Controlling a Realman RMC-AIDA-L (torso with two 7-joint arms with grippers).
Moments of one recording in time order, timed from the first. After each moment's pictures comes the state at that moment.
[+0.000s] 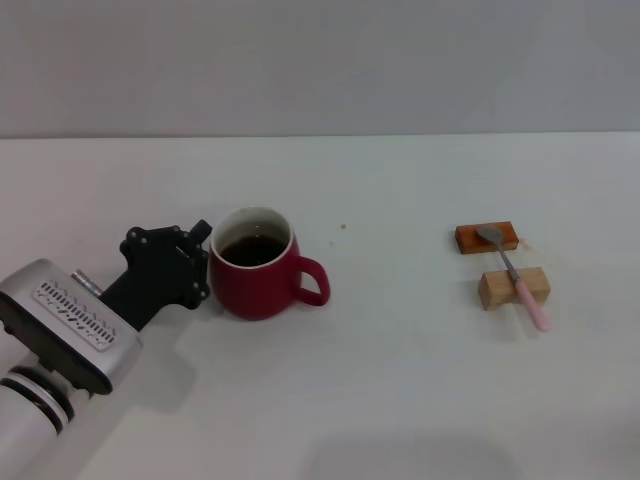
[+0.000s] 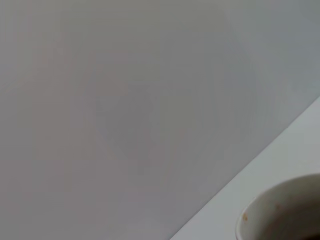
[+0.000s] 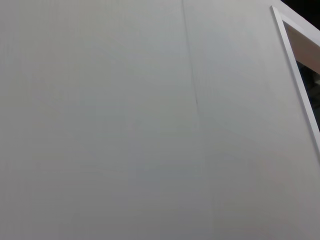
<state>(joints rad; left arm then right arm) -0.41 -2.07 -0.85 -0.26 2.70 1.00 0.25 0.37 2.07 0.67 0.14 -1.38 -1.64 -0.07</state>
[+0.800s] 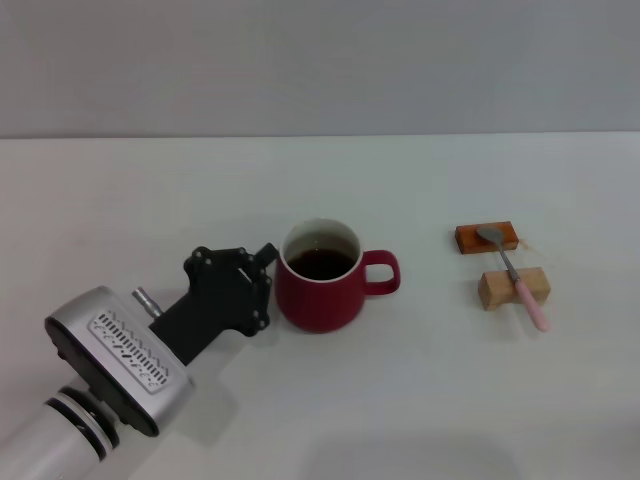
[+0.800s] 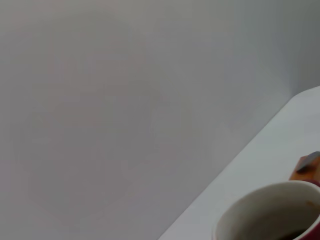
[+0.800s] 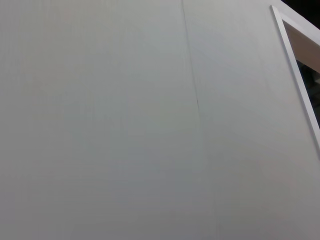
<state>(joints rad) -0.37 -2.07 -0.72 -0.38 2.70 0.99 0.30 0.37 2.07 0.67 0.14 -1.38 -1.64 -0.07</state>
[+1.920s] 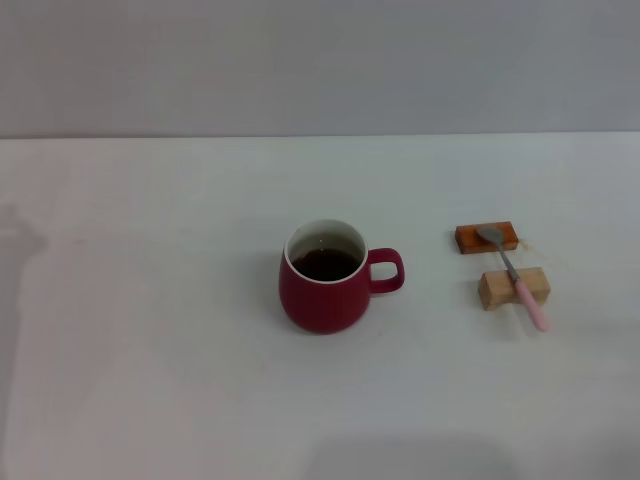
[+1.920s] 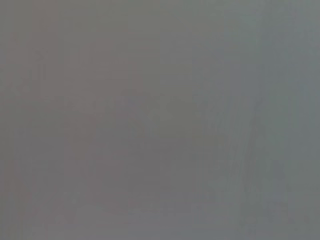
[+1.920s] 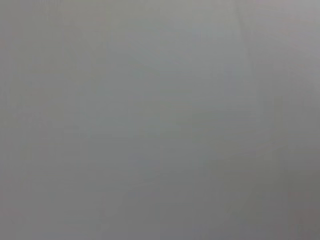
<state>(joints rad) -0.33 -2.06 -1.47 -0.33 2.60 1.00 -0.20 0.27 2.08 0.43 0.31 -1.38 -1.62 -0.08</state>
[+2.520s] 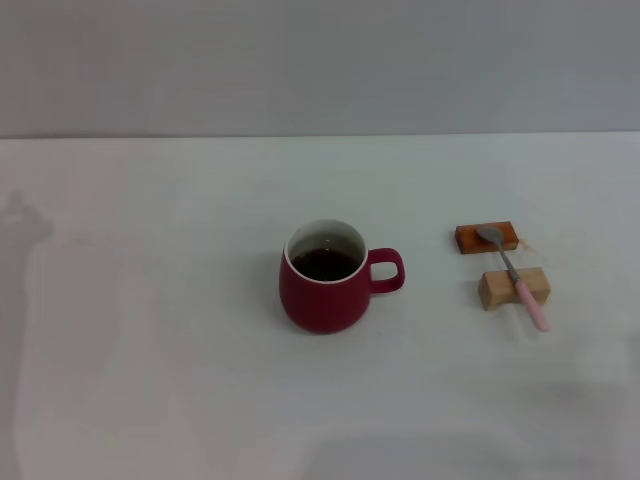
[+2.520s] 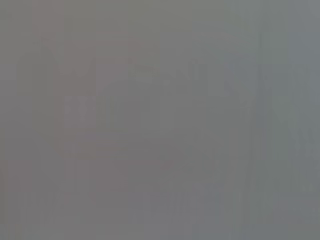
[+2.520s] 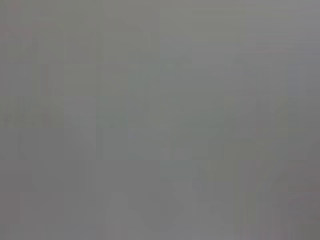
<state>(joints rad) -0.40 -2.06 -1.51 -0.28 2.61 1.00 -0.14 0.13 2.08 0.02 0.58 -1.38 -1.69 -0.24</state>
